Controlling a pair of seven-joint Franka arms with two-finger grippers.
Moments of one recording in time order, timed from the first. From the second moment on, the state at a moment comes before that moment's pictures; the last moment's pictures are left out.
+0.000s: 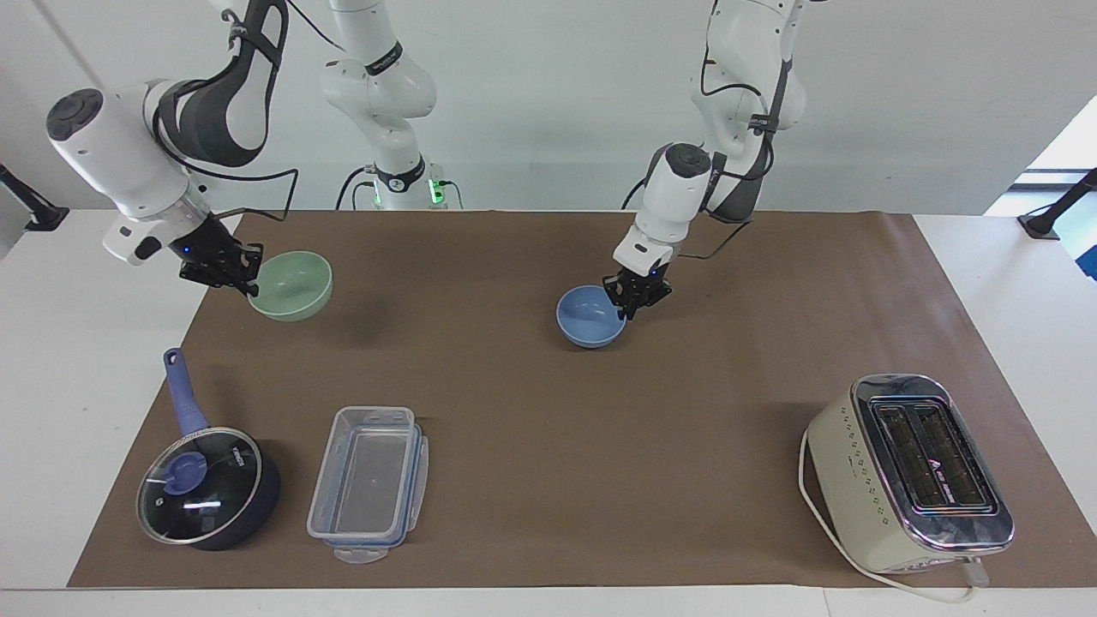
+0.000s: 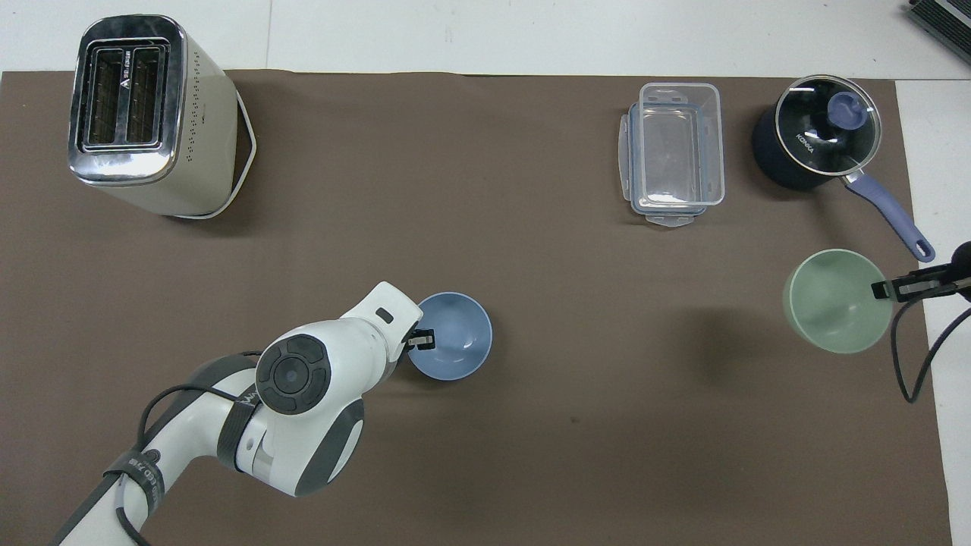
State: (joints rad) left arm -0.59 0.05 -0.02 -2.34 -0.14 2.59 -0.53; right arm -0.19 0.00 -0.09 -1.91 0.11 1.86 -0.52
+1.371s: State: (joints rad) left arm -0.13 -0.15 0.02 -1.80 -0.03 1.75 0.20; right arm 0.46 0.08 0.01 -1.85 0.11 2.00 0.51
